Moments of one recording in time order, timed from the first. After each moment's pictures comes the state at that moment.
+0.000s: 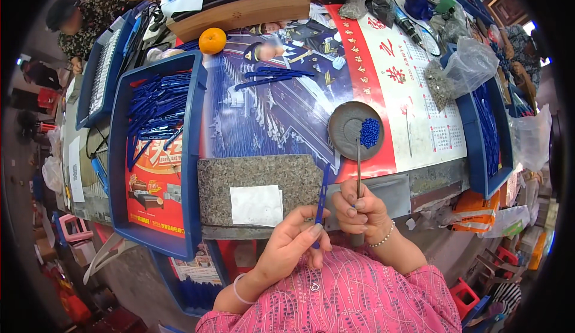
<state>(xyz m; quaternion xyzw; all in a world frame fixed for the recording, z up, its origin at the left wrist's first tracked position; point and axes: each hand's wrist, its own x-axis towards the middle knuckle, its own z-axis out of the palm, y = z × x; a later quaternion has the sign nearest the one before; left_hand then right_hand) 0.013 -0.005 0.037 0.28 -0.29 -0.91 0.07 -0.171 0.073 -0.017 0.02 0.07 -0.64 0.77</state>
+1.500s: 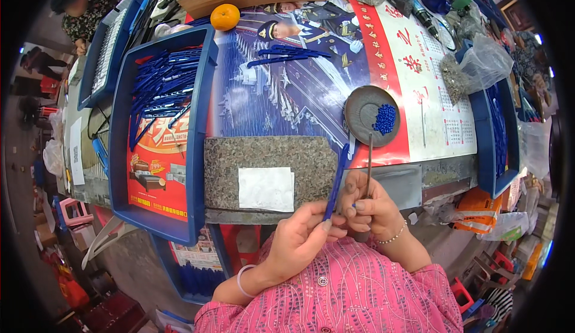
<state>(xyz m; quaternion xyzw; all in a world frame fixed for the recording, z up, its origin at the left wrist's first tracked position) 0.022 0.010 0.031 0.32 -0.43 -0.84 0.12 -0.156 0.080 -0.009 -0.03 0.20 -0.62 0.76</state>
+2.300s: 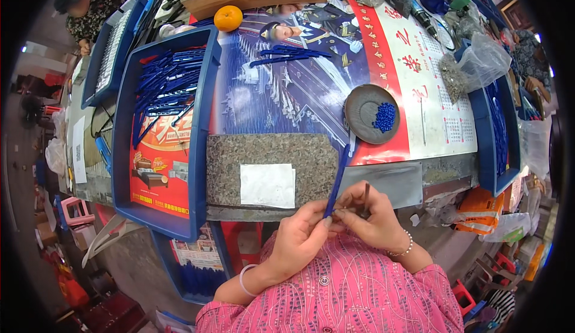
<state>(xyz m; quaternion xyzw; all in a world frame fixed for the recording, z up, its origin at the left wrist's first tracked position) 0.023 0.021 0.023 0.33 -0.43 -0.83 0.13 -0.140 0.088 0.019 -0.39 0.59 -0.50 0.51</state>
